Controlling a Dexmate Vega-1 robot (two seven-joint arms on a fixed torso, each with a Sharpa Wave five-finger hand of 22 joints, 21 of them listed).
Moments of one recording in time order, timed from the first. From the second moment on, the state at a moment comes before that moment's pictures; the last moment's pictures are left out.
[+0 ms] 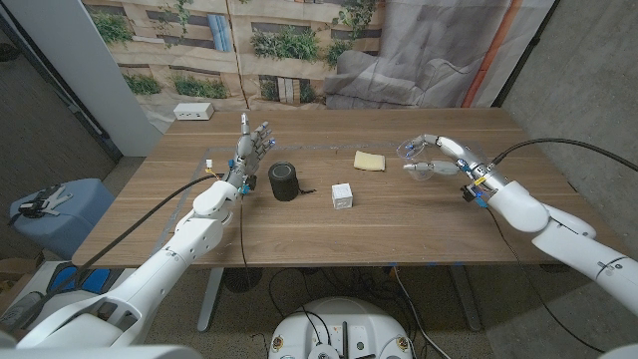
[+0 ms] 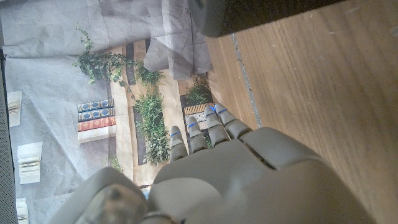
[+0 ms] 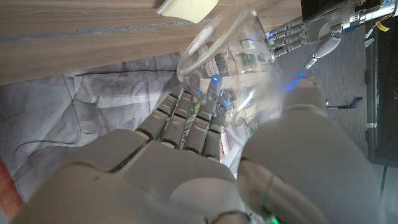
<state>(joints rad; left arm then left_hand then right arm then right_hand) 0.84 0.51 0.37 -1.30 -0.65 -0.29 -0.03 0.00 0.06 -0.21 0.16 0.23 0.10 -0.17 0.20 0.19 0.15 -0.09 0.19 0.18 0.21 0.02 0.18 0.18 0.14 -0.04 0.21 0.19 -1.03 -0.91 -0.30 -1.55 -0.12 0.57 -0.13 0.83 -0.06 0.21 -0.16 0.19 0.52 -0.04 0.77 0.25 0.76 -0.11 0.52 0.48 0.47 -0.05 0.55 0.41 0.40 -0.04 0.20 0.17</state>
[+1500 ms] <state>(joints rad) 0.84 0.51 0.37 -1.30 -0.65 -0.29 -0.03 0.00 0.06 -0.21 0.16 0.23 0.10 -0.17 0.20 0.19 0.15 -0.09 0.19 0.18 0.21 0.02 0.18 0.18 0.14 -0.04 0.21 0.19 -0.80 -1.11 -0.40 -1.62 -0.18 0.44 0.27 0.83 -0.06 0.21 -0.16 0.19 0.52 -0.04 0.79 0.25 0.77 -0.10 0.53 0.50 0.50 -0.05 0.54 0.41 0.44 -0.04 0.20 0.17</state>
